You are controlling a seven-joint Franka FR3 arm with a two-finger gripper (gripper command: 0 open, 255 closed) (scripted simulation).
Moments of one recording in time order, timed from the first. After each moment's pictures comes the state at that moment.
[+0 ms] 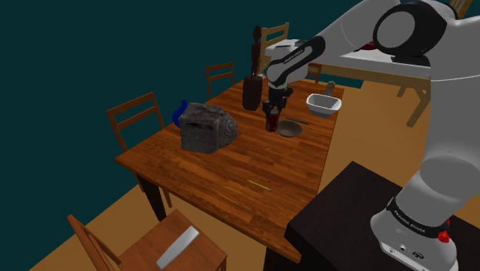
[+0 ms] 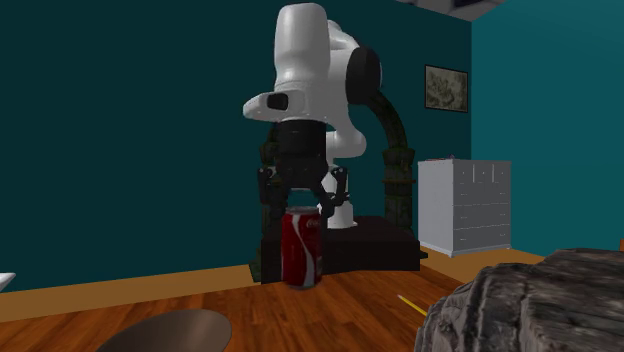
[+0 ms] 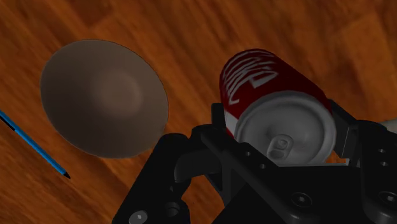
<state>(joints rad) -0.14 0.48 0.00 -1.80 0.00 2.27 0.02</state>
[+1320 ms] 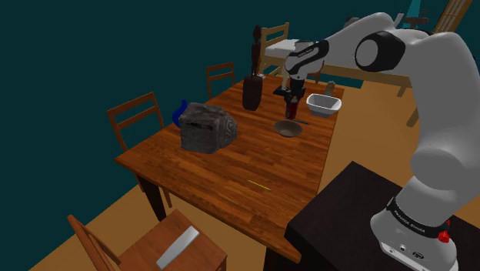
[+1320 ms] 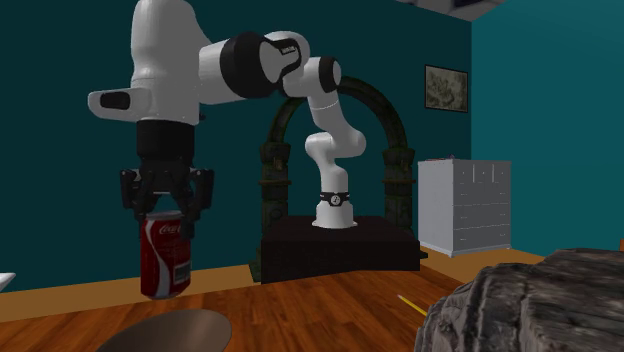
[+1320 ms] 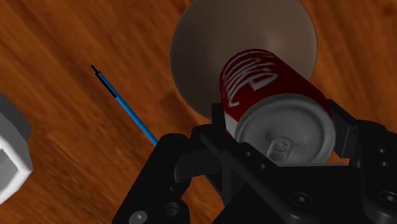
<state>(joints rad) -0.38 0.73 -0.05 -1.38 0.04 2.11 -0.27</state>
